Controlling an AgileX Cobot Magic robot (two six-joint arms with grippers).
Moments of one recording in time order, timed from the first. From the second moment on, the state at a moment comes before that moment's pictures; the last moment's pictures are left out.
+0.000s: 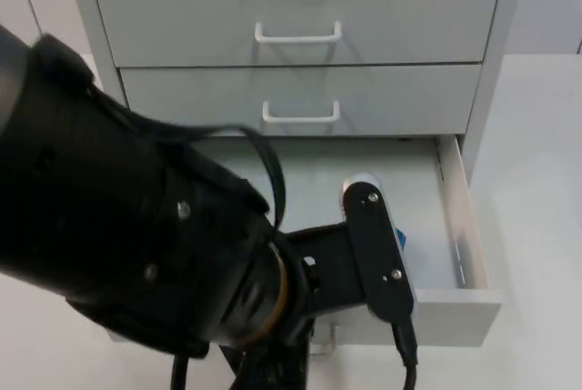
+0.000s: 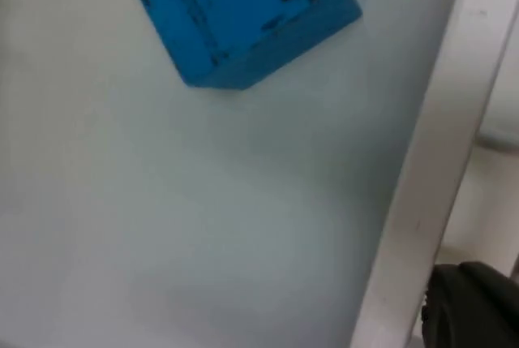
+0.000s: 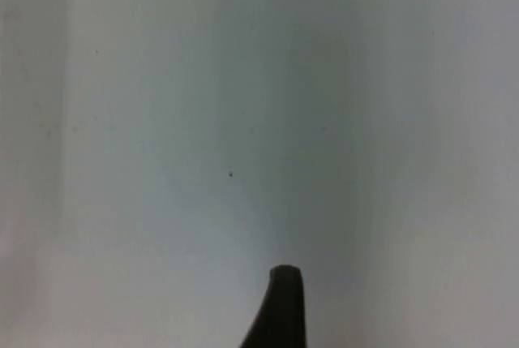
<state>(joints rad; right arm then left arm) -0.02 1.20 -0.79 -0.05 0.84 0.06 -1.01 1.83 -0.74 1.15 0.37 -0.72</state>
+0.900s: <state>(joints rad) -0.02 1.20 -0.79 -0.05 0.81 0.06 -0.96 1.89 -0.77 1.73 0.50 -1.30</state>
